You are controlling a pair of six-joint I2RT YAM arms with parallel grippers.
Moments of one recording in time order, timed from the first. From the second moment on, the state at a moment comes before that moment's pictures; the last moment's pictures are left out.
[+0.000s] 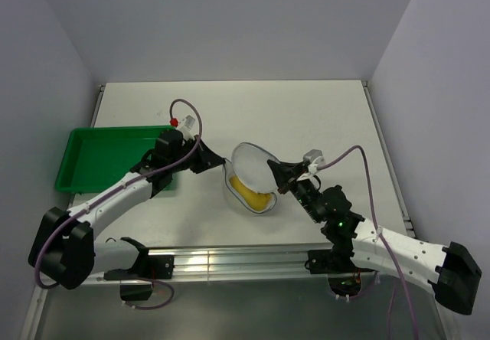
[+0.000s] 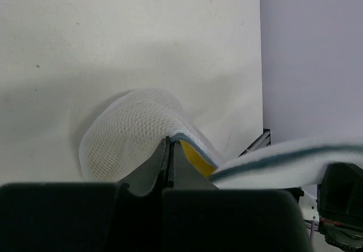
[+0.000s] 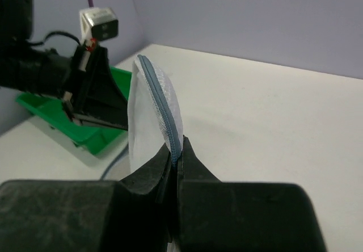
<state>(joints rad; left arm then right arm) -0.51 1.23 0.72 0.04 0.31 -0.89 0.90 0.69 0.25 0.64 0.29 0.14</state>
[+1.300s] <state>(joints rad) -0.49 1.27 0.81 -0.01 0.40 -0.77 1.30 0.75 0.47 0.12 0.44 0.04</state>
